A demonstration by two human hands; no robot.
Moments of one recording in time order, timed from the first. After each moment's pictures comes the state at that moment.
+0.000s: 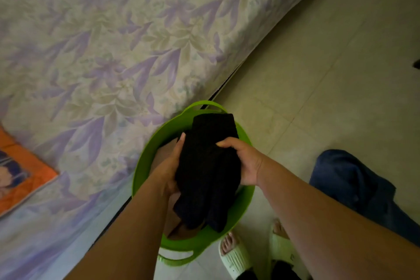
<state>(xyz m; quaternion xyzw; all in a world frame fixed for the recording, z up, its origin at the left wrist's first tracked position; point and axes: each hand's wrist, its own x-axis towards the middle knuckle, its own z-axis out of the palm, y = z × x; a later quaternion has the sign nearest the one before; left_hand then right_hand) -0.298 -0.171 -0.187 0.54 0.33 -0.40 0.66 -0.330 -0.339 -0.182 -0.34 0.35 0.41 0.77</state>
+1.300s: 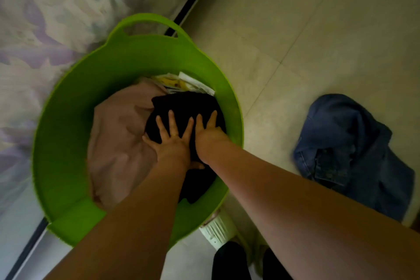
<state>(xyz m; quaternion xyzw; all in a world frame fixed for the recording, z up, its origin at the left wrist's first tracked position) -0.352 -0.214 -0.432 0.88 -0.11 -0.45 -0.13 -0.357 -0.308 -0.405 -0.85 0.08 0.50 0.10</state>
